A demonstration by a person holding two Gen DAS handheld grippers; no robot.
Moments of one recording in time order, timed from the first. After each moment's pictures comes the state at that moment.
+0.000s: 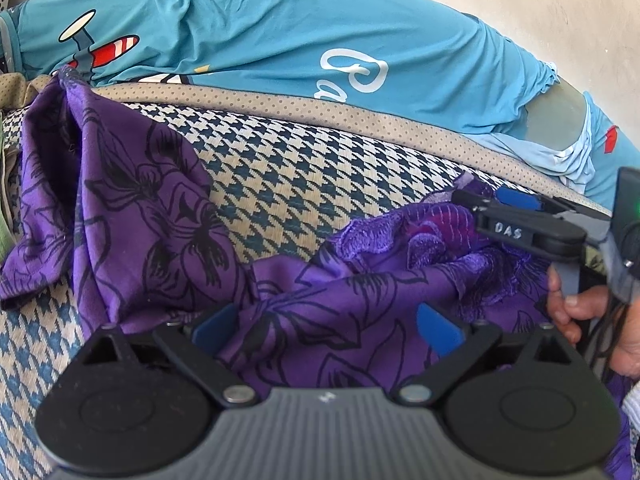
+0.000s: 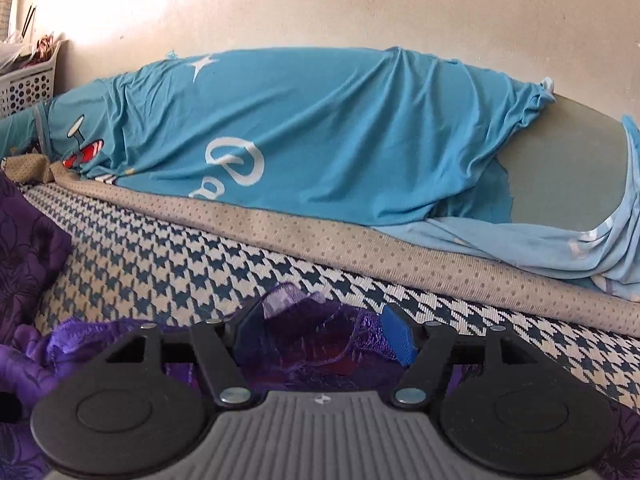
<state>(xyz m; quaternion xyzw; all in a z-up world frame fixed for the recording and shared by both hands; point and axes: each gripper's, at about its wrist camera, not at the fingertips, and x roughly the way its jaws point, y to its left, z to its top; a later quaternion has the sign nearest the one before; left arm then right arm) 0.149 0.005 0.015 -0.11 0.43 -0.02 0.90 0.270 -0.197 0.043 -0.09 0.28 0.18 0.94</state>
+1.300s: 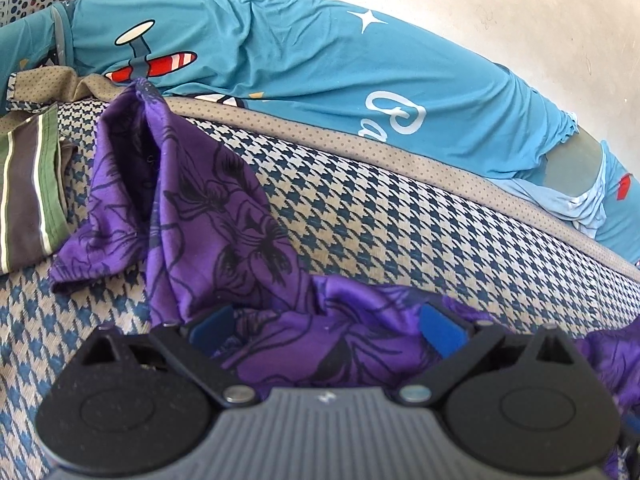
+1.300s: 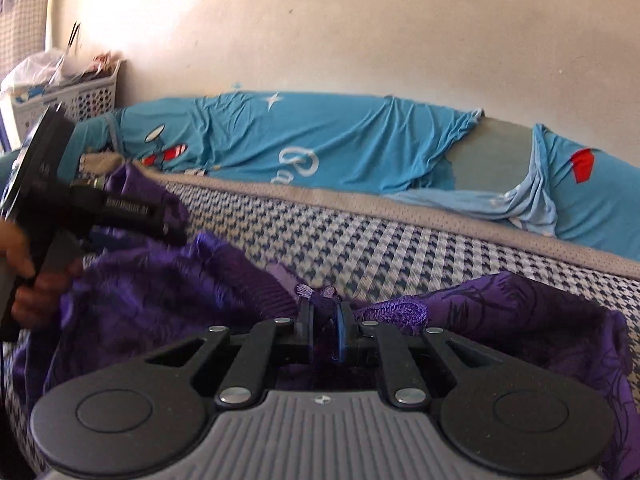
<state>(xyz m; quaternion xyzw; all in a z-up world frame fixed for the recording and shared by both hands) 0.123 0.034 0.035 -0.13 0.40 0.02 0.91 0.048 -0.239 0.106 -0.09 0.29 0.20 0.93</state>
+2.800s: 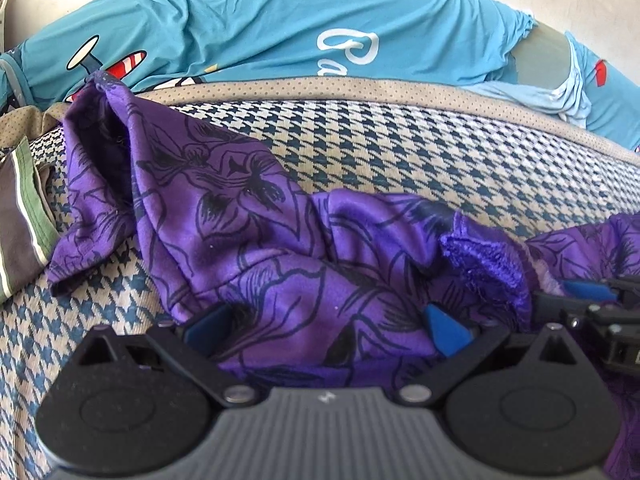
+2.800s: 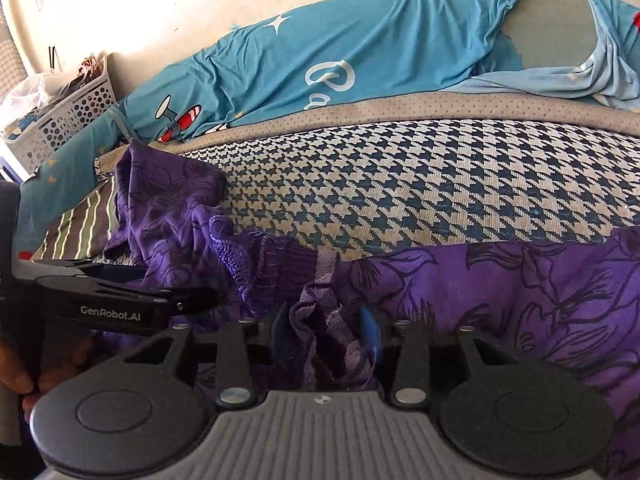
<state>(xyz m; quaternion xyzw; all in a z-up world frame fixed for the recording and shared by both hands) 0.099 0.017 0.012 -0.02 0.43 -0.02 0.90 0.119 -0.207 0.059 0.05 0.39 0.25 0.89</state>
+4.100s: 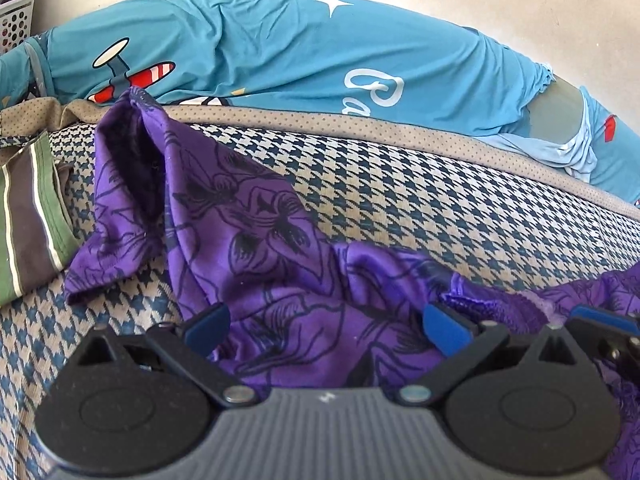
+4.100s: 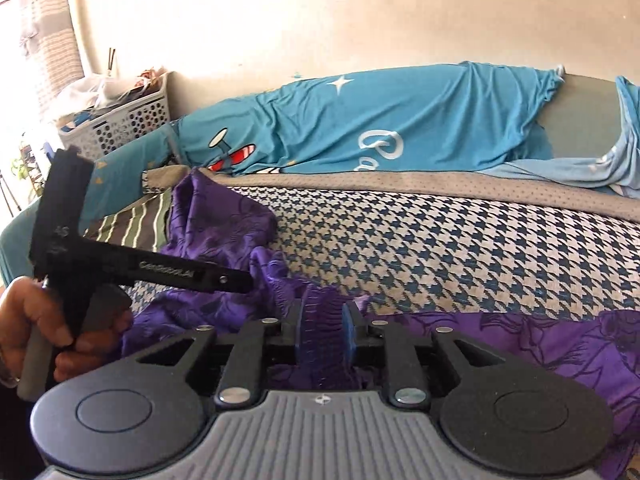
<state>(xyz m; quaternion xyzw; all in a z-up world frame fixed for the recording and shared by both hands) 0.104 0.030 0.024 -0.07 0.41 -0.01 0.91 0.089 -0.209 0.091 0.03 0.31 0.29 0.91</state>
